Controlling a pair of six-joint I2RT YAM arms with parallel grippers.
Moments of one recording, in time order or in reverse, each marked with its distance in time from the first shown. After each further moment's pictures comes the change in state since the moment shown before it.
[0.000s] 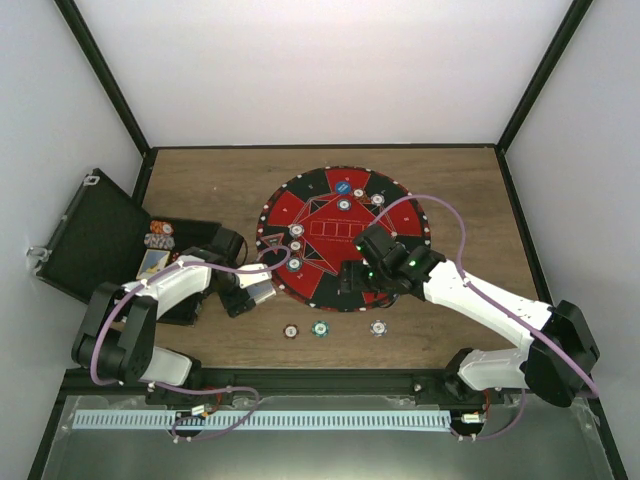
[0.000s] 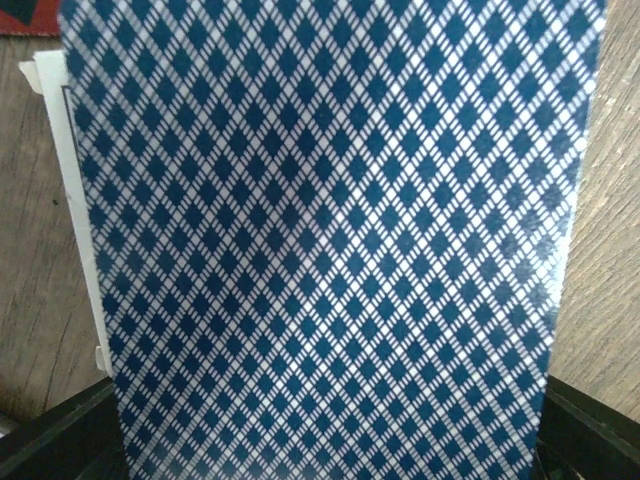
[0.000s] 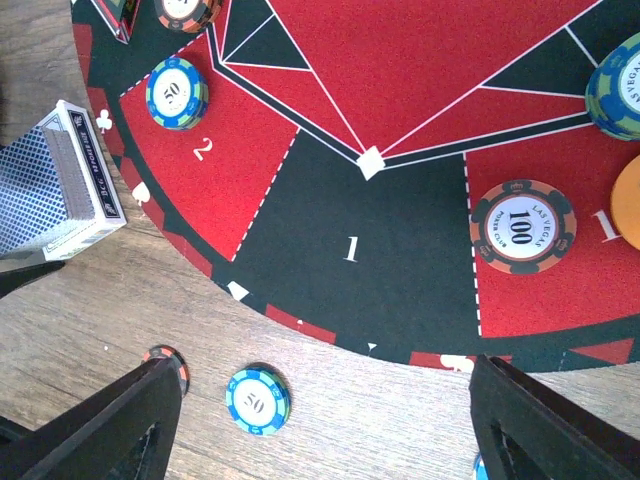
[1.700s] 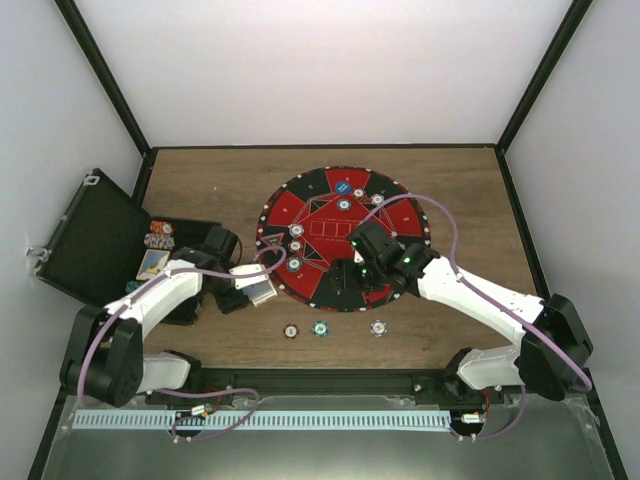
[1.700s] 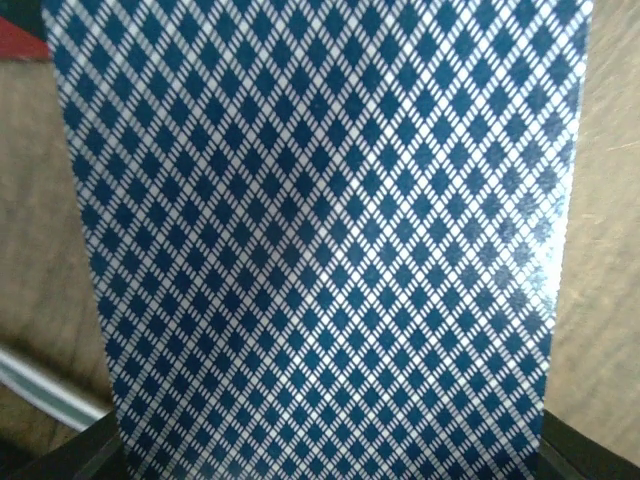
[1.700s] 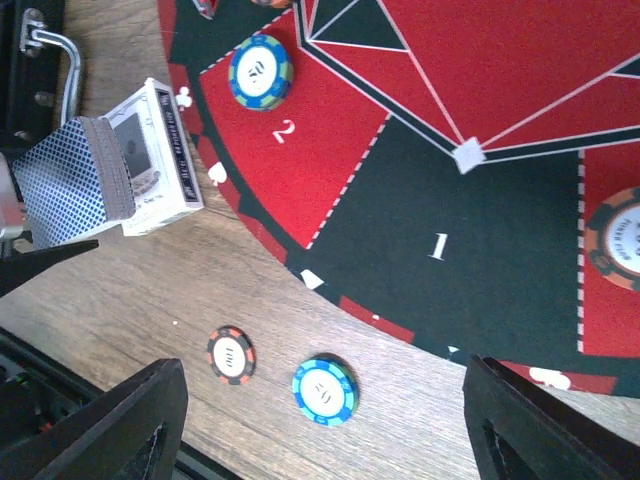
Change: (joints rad) left arm 0.004 -0.091 0.009 -0.093 0.021 0.043; right arm 0.000 0.038 0.019 0.060 -0.124 -0.008
